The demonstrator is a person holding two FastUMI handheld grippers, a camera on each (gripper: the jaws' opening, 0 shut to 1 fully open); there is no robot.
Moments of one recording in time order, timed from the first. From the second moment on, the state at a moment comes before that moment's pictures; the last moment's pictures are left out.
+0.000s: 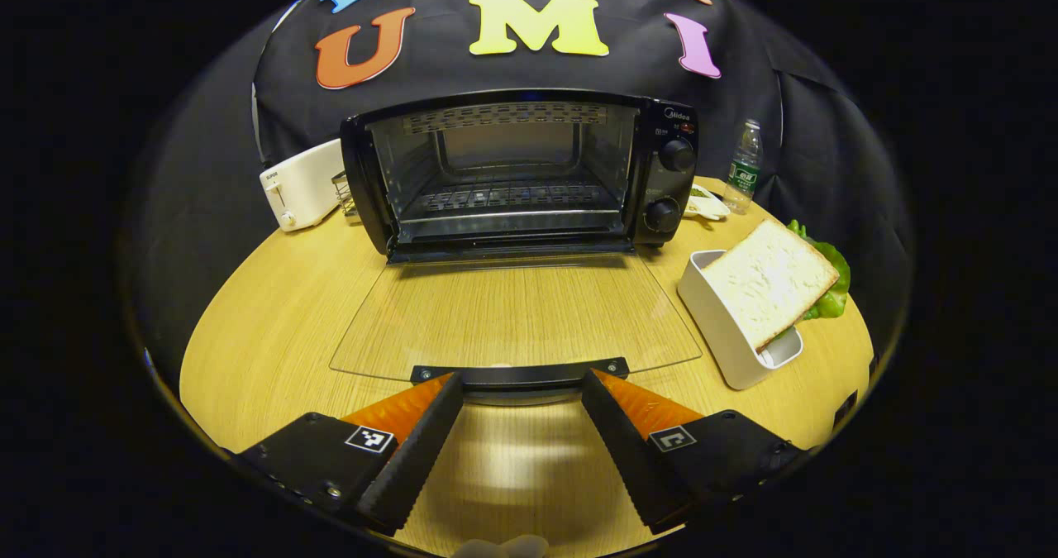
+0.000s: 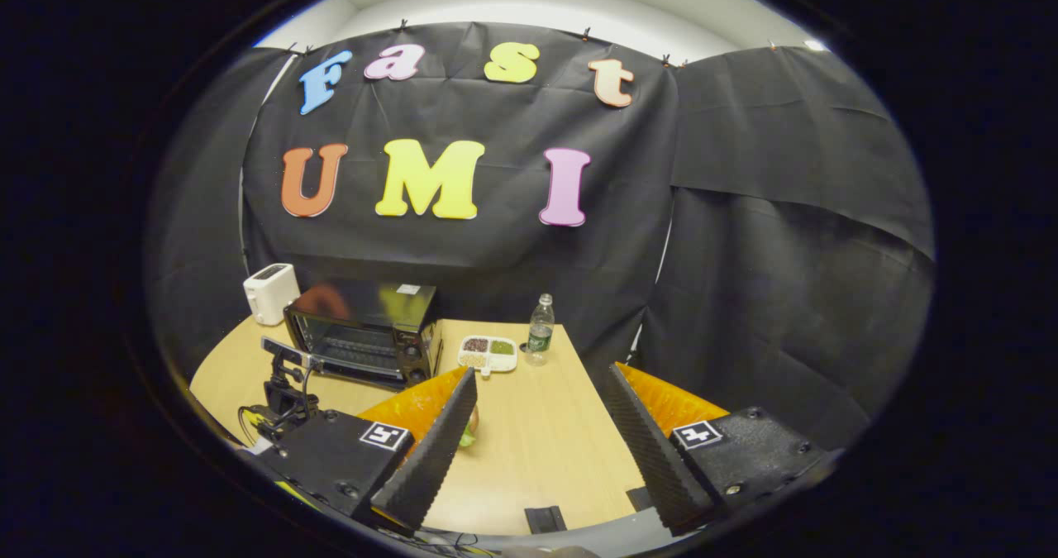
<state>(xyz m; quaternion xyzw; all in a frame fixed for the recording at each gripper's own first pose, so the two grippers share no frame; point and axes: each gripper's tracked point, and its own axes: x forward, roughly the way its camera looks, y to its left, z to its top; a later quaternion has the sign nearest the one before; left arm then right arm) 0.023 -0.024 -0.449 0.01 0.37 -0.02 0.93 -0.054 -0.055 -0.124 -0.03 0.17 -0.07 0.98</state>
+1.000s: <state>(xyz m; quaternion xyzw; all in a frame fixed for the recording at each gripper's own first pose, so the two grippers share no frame) 0.002 0.017 -0.209 -0.02 0.18 0.02 0.98 0.037 -0.018 -0.328 0.13 0.37 0.12 0.91</state>
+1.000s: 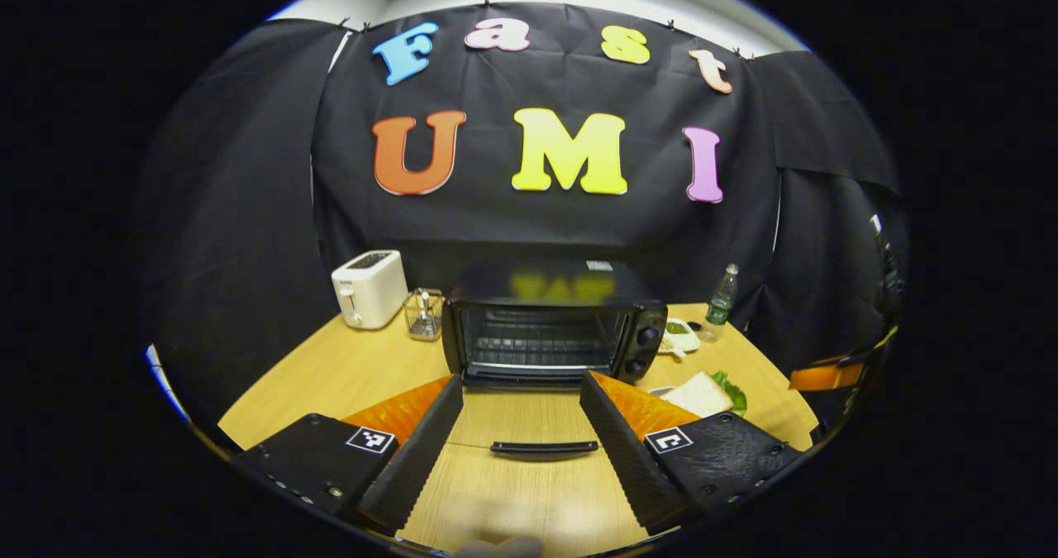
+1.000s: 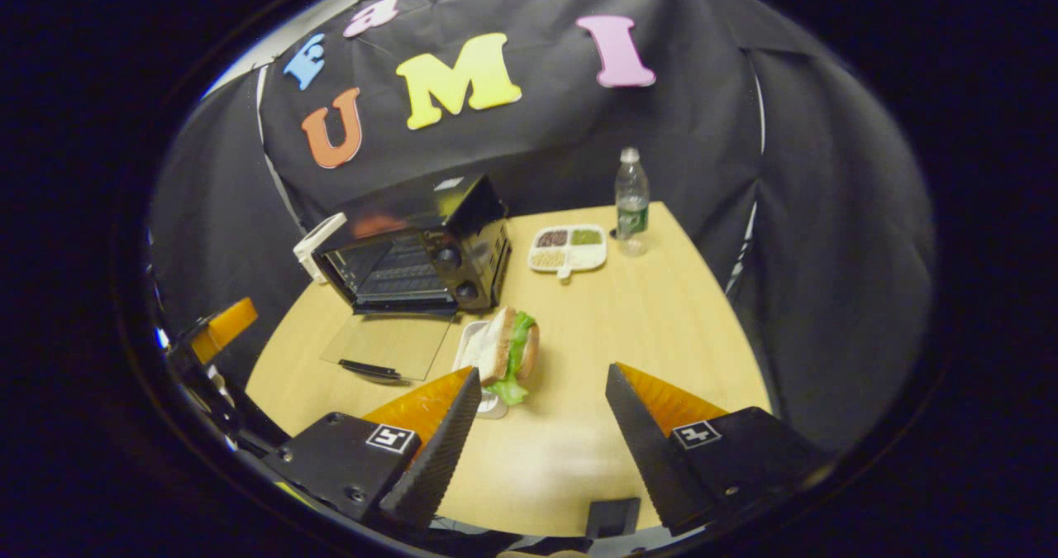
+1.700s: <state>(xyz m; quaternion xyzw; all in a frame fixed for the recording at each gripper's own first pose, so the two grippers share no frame) 0.007 -0.010 -0.103 0.01 0.10 0.05 0.99 0.113 0.050 -0.397 0.24 0.49 0.26 0.79</state>
